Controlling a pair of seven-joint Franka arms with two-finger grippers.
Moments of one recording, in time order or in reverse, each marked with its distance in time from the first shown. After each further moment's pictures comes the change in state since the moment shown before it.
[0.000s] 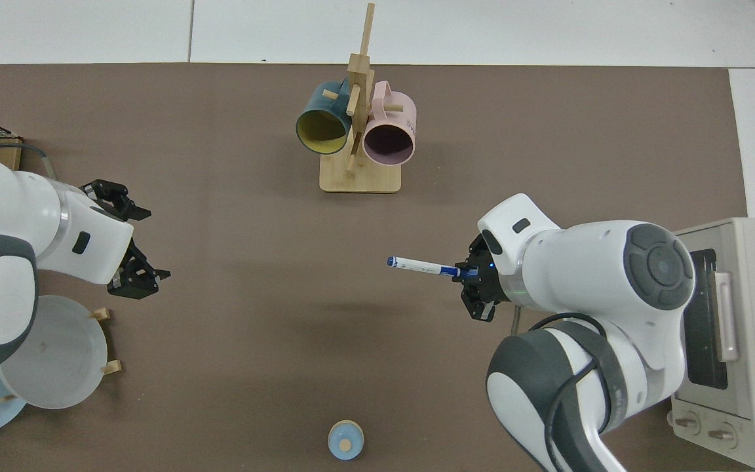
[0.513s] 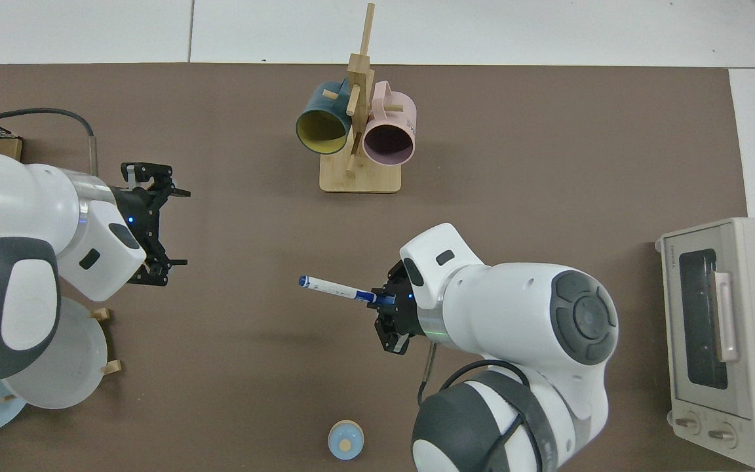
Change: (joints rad) left arm -0.043 0.000 -0.015 0.008 -0.067 0.091 0.369; right arm 0.173 0.010 0.003 0.023 0.189 0.118 0.151
